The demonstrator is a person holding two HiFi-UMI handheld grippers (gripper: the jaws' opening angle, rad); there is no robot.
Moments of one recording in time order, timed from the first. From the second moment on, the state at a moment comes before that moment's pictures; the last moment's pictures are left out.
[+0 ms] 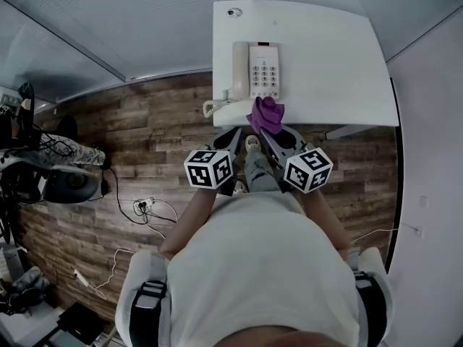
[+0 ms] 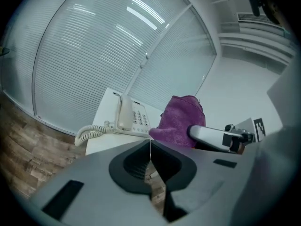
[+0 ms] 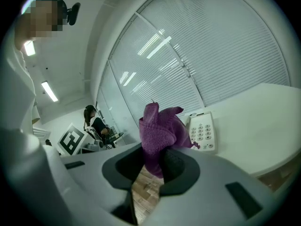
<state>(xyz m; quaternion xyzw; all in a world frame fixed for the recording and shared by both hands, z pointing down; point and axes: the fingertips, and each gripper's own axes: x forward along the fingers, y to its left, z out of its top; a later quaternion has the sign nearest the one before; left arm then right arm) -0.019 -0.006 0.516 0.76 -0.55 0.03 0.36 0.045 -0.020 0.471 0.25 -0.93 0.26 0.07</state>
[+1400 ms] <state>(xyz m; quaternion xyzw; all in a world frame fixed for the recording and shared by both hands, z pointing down) -0.028 0.027 0.501 0.76 -0.55 0.02 0.34 0.041 0.023 0.470 0.26 -0.93 0.24 0.09</state>
